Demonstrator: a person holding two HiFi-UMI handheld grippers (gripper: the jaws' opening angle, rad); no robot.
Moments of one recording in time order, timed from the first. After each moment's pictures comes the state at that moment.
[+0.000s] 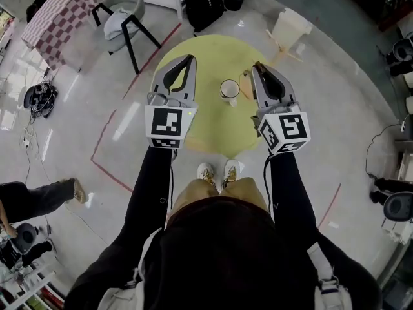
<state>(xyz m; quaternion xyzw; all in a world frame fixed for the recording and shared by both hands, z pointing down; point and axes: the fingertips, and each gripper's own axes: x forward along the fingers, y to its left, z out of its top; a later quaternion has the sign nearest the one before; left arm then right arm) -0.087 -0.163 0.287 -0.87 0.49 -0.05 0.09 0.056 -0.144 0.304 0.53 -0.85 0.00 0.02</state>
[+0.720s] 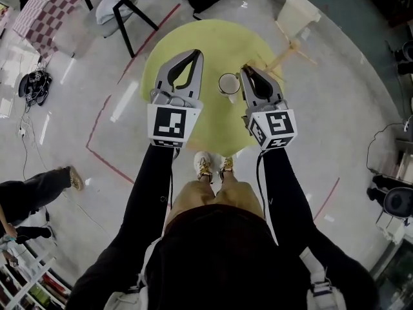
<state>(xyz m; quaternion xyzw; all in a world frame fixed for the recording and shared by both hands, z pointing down) -0.055 -0.200 0.341 -0.87 0.48 -0.06 0.07 0.053 -0.185 0.414 0.51 -0.86 0.07 0.06</state>
